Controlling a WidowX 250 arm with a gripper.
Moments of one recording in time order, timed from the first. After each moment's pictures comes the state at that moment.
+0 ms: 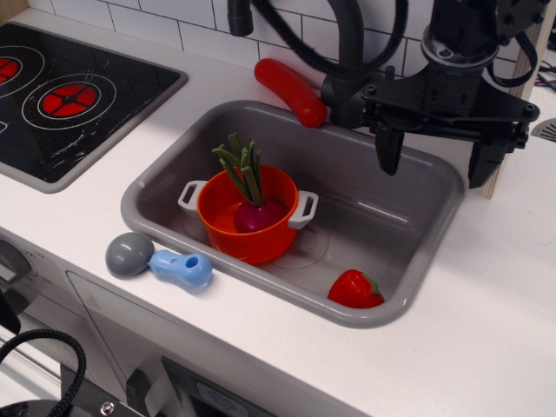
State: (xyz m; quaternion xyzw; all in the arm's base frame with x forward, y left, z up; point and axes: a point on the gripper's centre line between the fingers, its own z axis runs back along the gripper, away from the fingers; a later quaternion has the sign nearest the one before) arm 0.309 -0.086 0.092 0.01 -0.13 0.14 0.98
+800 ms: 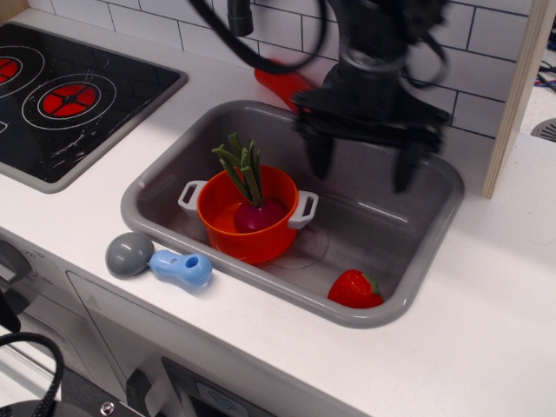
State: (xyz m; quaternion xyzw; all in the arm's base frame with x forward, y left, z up) arm 0.297 -0.027 0.079 0.02 -0.08 0.14 0.99
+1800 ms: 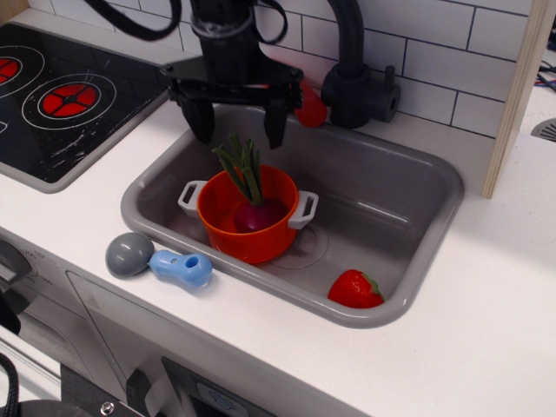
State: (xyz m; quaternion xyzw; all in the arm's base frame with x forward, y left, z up) arm 0.295 0.070 0.072 0.03 -0.11 0.20 0.97
